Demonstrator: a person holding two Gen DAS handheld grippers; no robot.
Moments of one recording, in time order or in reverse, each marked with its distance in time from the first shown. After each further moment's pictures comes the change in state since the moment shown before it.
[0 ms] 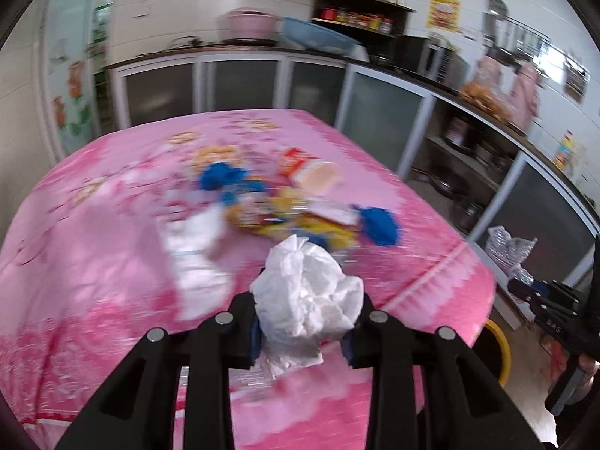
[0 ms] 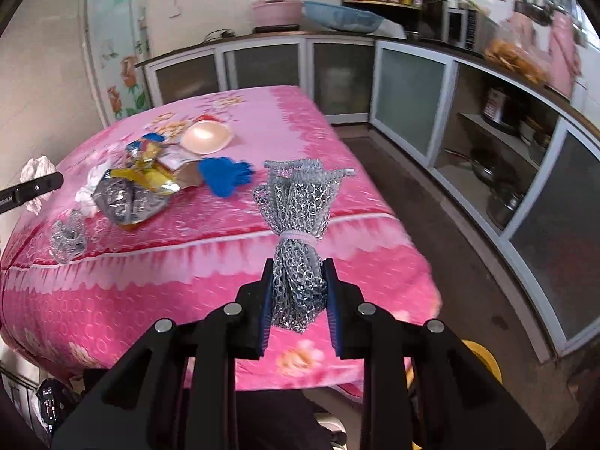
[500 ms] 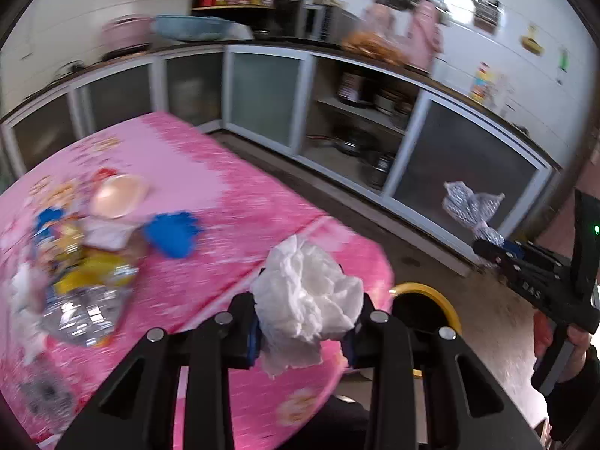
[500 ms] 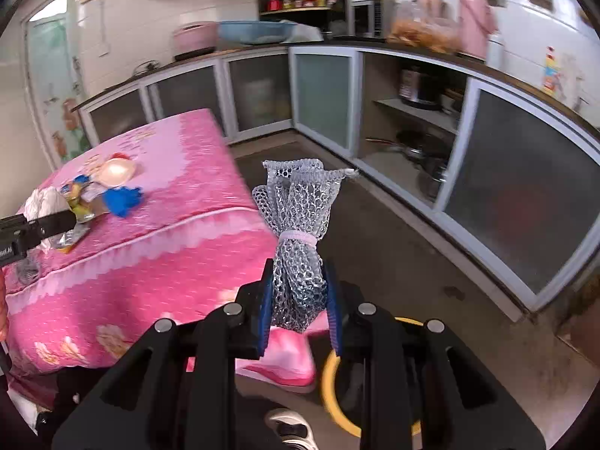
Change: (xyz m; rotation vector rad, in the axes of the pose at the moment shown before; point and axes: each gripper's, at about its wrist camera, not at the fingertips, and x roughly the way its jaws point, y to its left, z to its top) left arm 0.049 -0.192 -0.003 0.254 0.078 -0.272; right arm -0.057 -0.130 -0.032 0.176 -0.050 -0.195
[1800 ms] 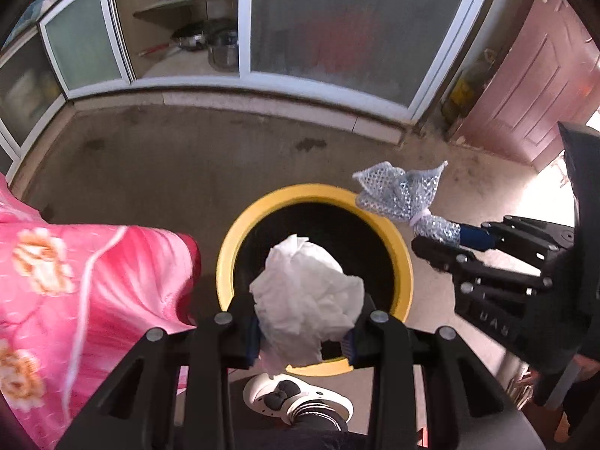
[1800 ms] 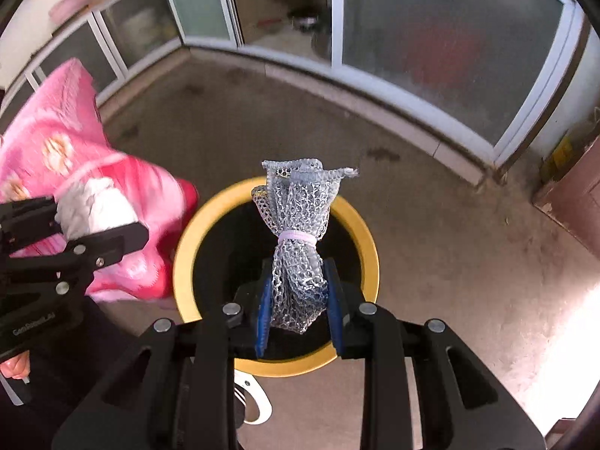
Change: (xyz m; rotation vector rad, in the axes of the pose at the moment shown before) left arm 0.265 -0.254 -0.074 0.366 0.419 -0.230; right arm 0.105 -0.173 -0.154 0.251 0.409 -0.173
